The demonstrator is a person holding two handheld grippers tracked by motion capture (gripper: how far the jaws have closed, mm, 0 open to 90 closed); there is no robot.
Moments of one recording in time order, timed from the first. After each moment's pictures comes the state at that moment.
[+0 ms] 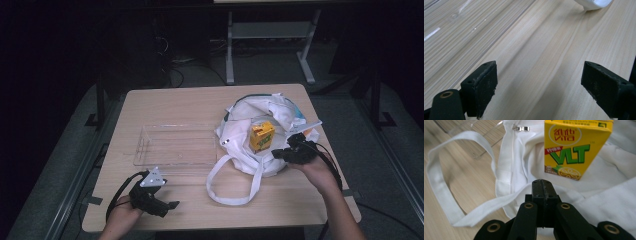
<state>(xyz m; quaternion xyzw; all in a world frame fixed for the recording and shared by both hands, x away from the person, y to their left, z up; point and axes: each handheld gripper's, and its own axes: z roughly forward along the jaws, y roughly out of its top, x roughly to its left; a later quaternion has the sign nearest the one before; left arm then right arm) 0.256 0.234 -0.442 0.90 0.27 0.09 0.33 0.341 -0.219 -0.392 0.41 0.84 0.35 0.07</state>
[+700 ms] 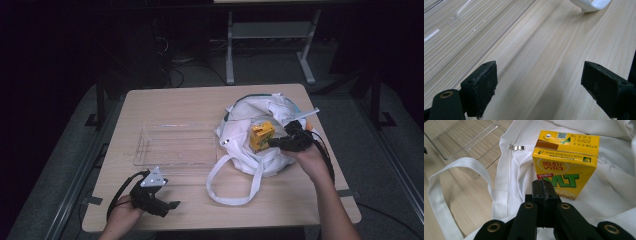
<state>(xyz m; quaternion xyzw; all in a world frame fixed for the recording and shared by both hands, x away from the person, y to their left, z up) 0.257 0.232 -0.442 0.90 0.27 0.08 0.33 0.371 -0.215 -0.383 0.42 0.83 0.37 0.06</state>
